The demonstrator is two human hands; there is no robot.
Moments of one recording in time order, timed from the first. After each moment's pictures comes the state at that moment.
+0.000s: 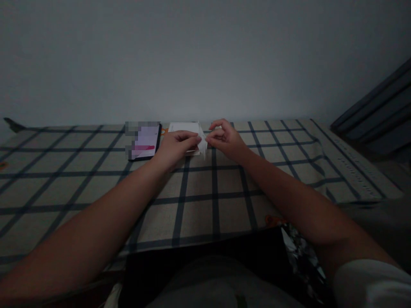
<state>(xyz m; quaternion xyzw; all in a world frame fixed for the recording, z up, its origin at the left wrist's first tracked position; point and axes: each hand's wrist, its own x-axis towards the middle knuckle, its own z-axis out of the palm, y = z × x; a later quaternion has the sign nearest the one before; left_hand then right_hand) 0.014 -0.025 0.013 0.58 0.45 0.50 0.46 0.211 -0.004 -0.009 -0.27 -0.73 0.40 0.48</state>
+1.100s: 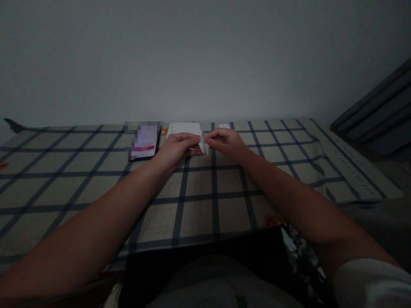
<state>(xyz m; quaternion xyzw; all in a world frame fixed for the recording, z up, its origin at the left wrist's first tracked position) 0.016 -0.028 0.014 0.51 0.41 0.48 0.58 0.212 -0.007 -0.004 -0.31 -0.75 0.34 0.47</state>
